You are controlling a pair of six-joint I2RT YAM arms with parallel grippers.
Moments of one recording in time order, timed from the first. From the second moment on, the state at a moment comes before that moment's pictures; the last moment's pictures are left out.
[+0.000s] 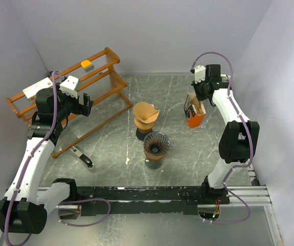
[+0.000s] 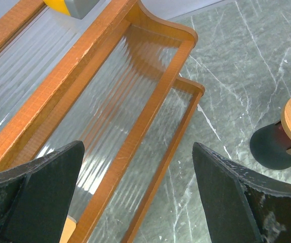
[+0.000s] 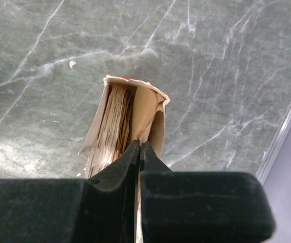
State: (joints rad) left arm -0.06 0.99 0.95 -0.23 0.29 0.15; right arm 0.03 1.77 1.51 -0.57 -0.11 -0.39
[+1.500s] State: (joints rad) left arm -0.06 0.98 0.95 -0.23 0.33 0.16; right arm 0.03 1.40 1.66 -0.69 -0.27 -0.33
